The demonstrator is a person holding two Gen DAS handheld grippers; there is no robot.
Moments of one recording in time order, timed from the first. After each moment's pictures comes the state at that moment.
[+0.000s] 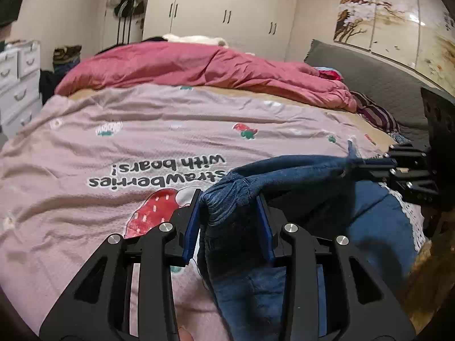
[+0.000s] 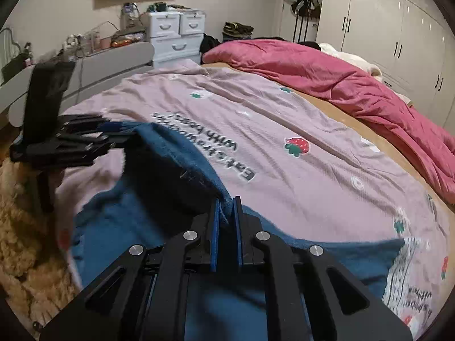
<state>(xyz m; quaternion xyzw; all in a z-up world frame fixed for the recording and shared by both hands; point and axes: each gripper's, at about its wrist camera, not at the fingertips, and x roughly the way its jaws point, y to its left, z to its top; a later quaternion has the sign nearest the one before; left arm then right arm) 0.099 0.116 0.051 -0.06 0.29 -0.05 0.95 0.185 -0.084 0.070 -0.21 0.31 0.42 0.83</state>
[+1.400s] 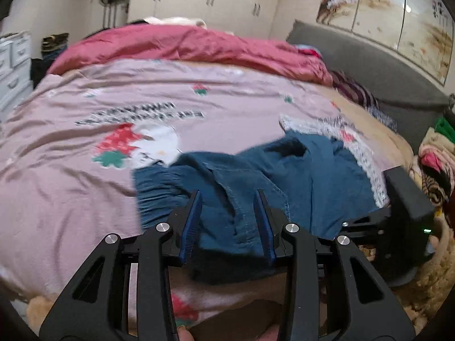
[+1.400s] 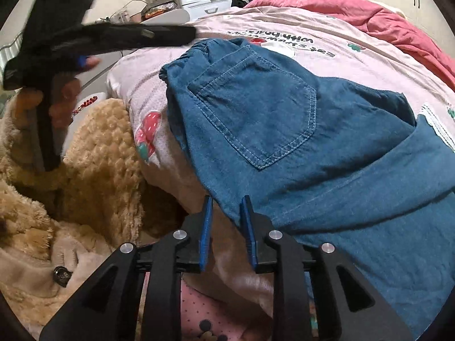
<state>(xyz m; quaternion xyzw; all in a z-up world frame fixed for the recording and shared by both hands) 0.008 0.033 0.036 -0.07 0.36 -0.09 0.93 0.037 -0.132 -0.029 -0.16 0.43 0.48 0.75</state>
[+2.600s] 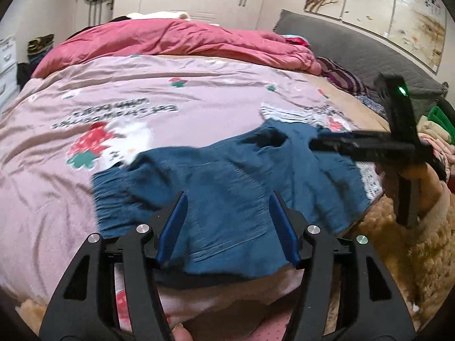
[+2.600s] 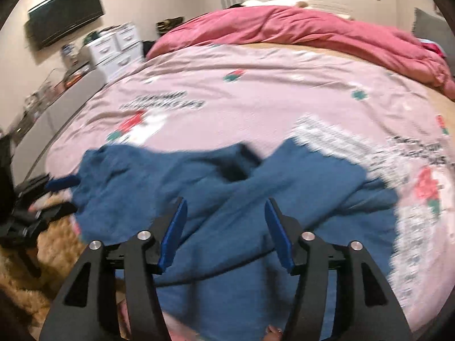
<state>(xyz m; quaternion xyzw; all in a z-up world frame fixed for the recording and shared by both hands) 0.014 -0.002 0.037 -0.05 0.36 -0.13 0.92 0.151 -0.213 0.037 -0.05 0.42 0.30 0.86</state>
